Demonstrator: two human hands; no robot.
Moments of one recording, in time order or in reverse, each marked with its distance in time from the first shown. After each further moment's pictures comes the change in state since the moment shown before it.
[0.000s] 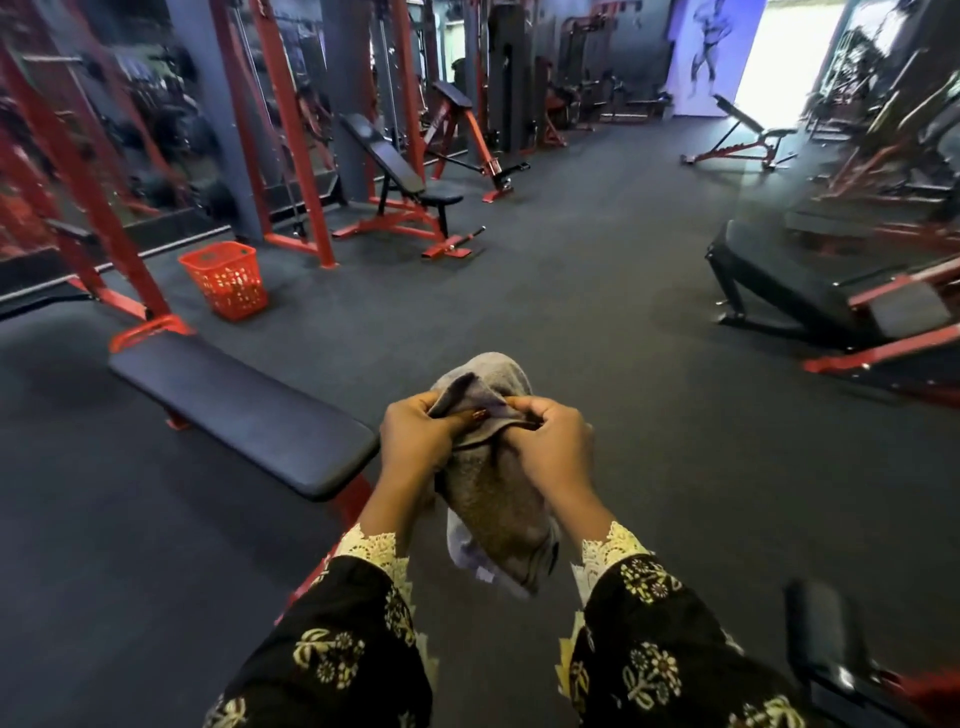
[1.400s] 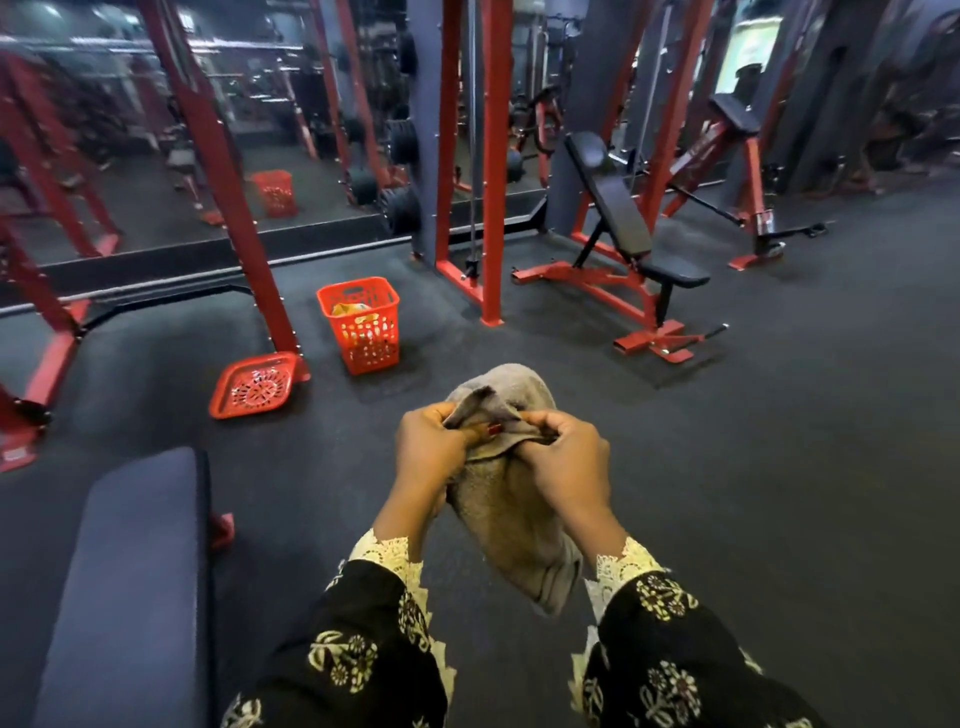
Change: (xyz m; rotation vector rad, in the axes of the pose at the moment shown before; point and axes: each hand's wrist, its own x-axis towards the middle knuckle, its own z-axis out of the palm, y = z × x) left_hand 1.135 -0.080 -0.110 -0.024 0.458 -0.097; right_hand 1.031 -0.060 0.636 0.051 -0.466 -0.178
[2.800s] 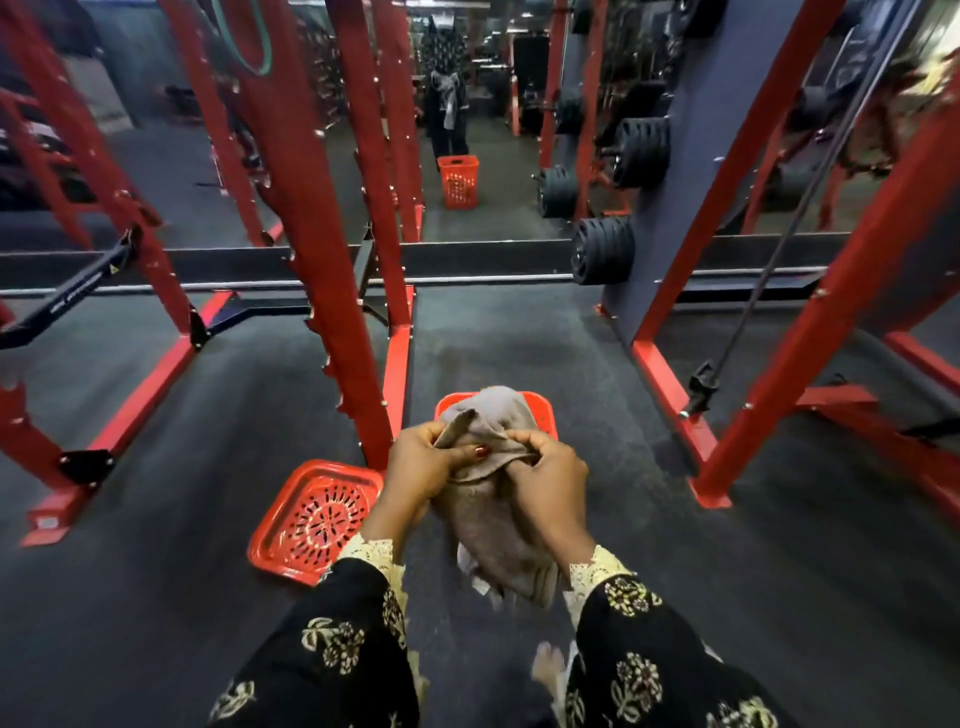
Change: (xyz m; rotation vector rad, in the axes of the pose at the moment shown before) left_hand 1.104 -0.074 -0.261 -0.004 0.372 -0.141; right_hand 0.957 -0.109 0.704 0.020 -0.425 -0.165
